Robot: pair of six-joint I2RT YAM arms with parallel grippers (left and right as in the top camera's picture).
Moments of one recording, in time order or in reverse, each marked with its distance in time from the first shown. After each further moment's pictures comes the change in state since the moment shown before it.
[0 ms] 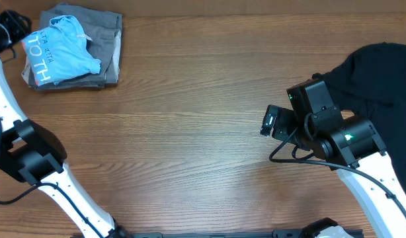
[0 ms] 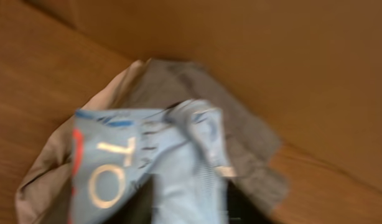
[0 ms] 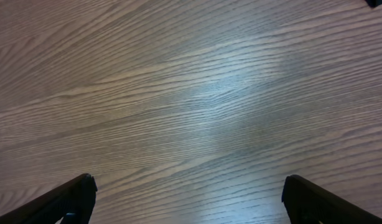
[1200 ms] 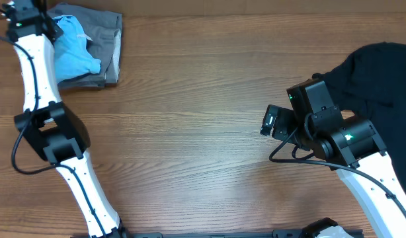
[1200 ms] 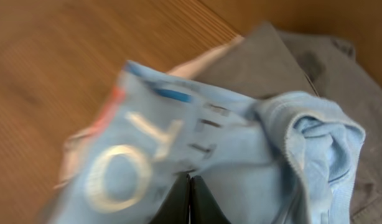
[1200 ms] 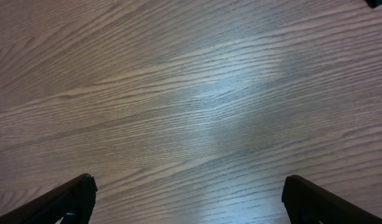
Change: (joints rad) left arm -0.222 0.149 0.005 0.020 -0.754 -0.212; right arm 0.000 0.000 0.000 0.000 0.000 0.000
